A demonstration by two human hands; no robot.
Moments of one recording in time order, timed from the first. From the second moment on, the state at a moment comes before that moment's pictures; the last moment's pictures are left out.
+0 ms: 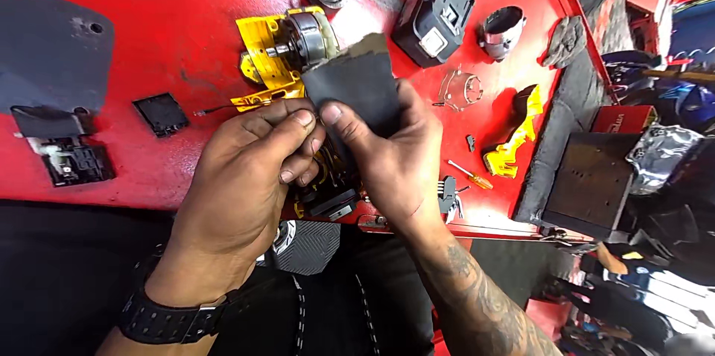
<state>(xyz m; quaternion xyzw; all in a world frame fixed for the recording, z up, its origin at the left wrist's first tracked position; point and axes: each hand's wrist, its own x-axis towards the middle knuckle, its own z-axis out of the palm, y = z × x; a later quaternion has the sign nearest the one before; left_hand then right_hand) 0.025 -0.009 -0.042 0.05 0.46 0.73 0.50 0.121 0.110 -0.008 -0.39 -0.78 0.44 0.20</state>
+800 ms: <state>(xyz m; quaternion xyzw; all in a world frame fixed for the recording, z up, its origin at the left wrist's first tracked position) 0.026 -0.013 -0.039 0.06 0.50 0.71 0.50 0.131 0.135 0.004 -0.44 -0.66 0.51 0.33</state>
